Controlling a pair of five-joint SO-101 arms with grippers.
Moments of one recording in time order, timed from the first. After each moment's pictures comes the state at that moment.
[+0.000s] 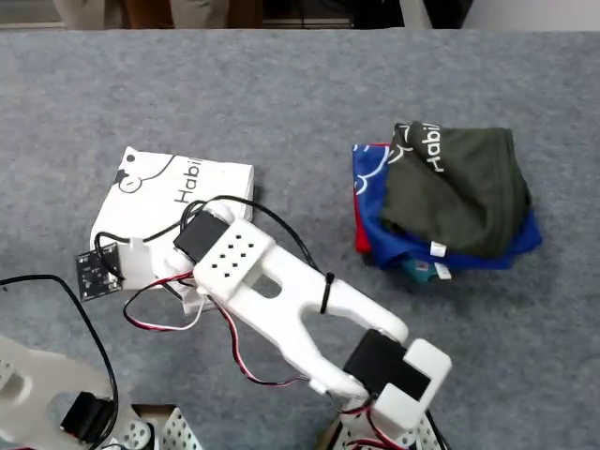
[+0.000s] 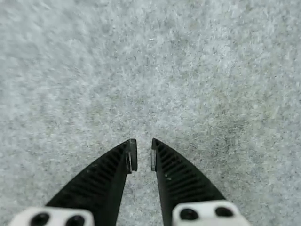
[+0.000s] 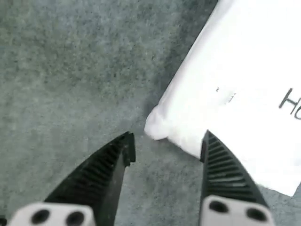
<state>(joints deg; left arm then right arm) -67.7 24.1 -16.4 69.9 1.5 -57.8 6.1 5.3 75.8 41.6</state>
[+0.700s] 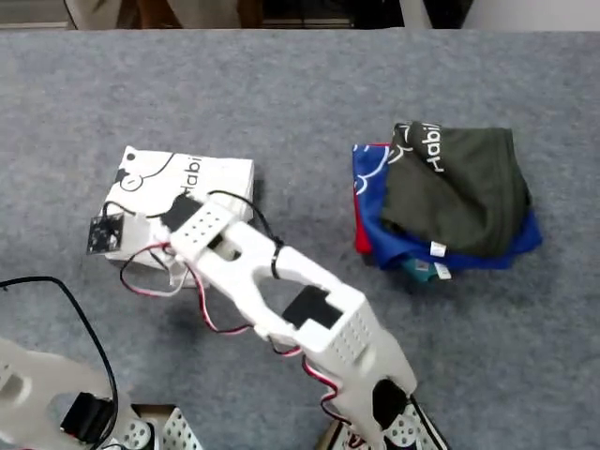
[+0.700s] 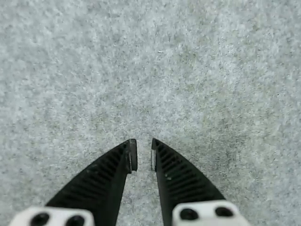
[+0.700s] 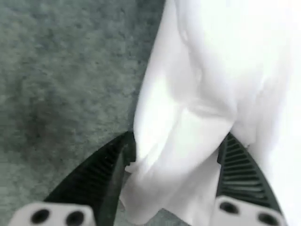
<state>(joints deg) -68.7 24.1 -15.3 66.8 4.1 -52.5 35.6 -11.6 68.8 33.4</state>
